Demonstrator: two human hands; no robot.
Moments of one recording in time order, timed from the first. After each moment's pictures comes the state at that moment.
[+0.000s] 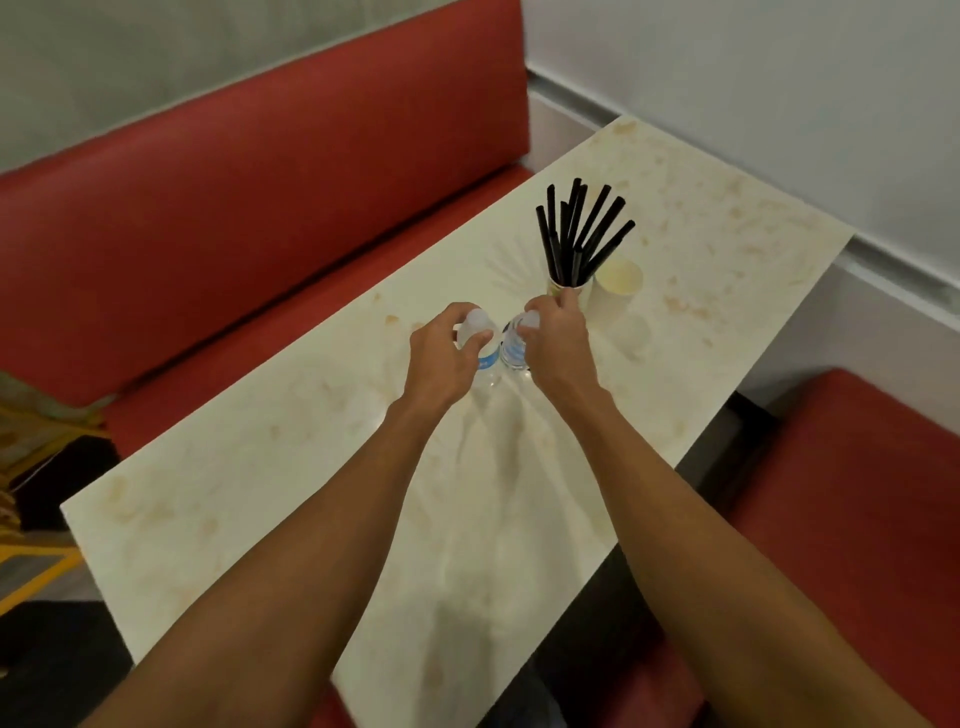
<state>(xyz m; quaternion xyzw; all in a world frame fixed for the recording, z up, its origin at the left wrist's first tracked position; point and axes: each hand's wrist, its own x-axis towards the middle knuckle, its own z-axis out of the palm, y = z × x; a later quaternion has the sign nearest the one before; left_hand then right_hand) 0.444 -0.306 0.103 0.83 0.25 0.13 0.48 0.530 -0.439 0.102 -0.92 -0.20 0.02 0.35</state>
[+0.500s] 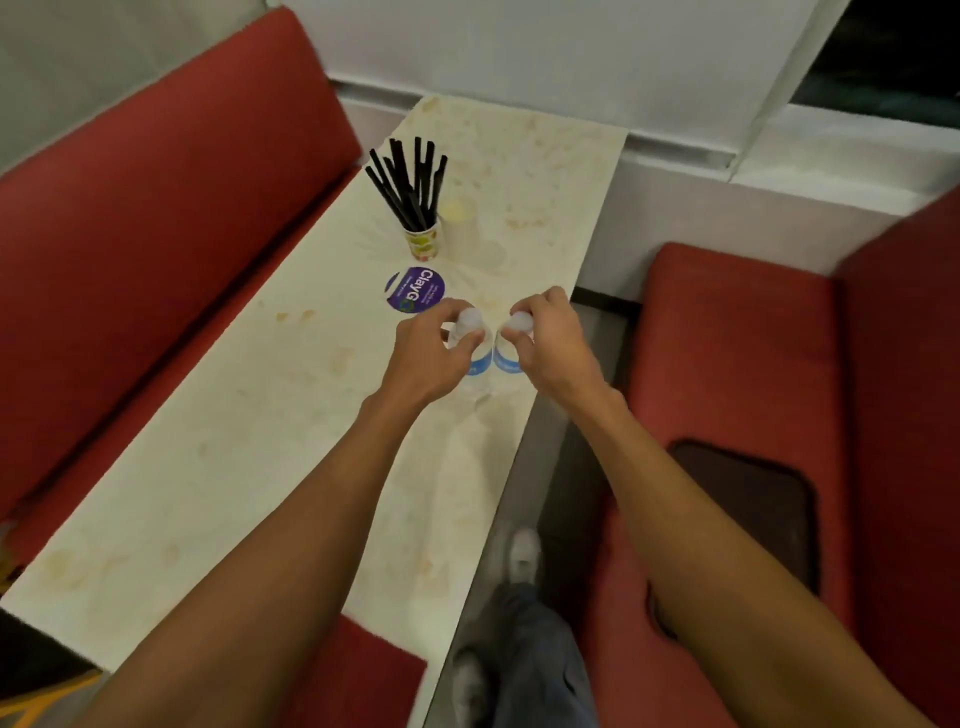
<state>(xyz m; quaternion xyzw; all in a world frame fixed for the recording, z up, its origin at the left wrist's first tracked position) 0.341 -0.426 0.139 0.88 0.00 0.04 0.47 0.366 -0.612 0.127 -0.93 -0.07 -0.04 0.36</state>
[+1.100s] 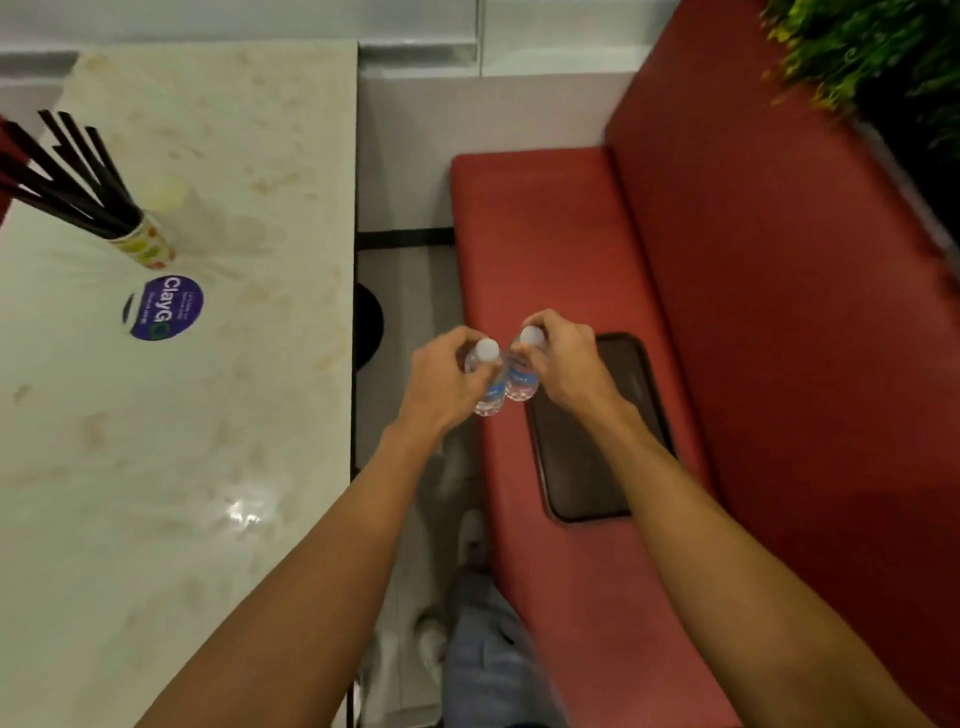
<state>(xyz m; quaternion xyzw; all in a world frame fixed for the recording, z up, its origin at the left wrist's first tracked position) 0.301 -0.658 0.054 0.85 -0.17 -0.14 0.48 0.246 -0.841 0.061 -0.90 0.18 -0.04 0.40</state>
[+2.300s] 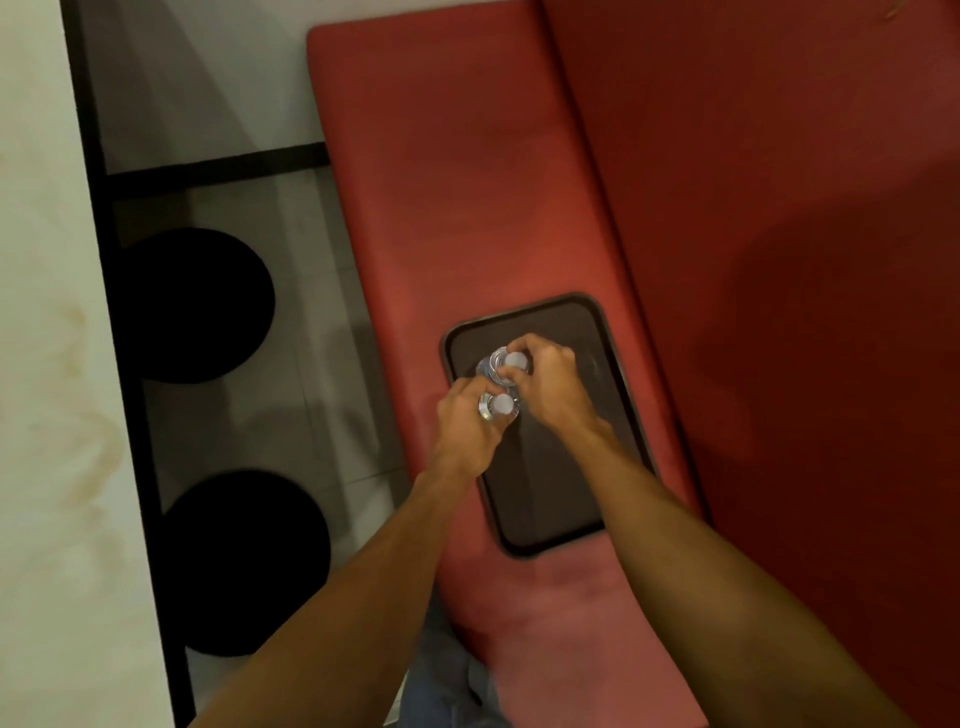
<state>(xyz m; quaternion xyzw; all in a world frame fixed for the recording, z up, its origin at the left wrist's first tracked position) 0.318 -0.835 -0.173 0.83 -0.15 -0.29 0.45 0.288 -0.986 -0.150 -0.84 0.33 0.06 0.42</state>
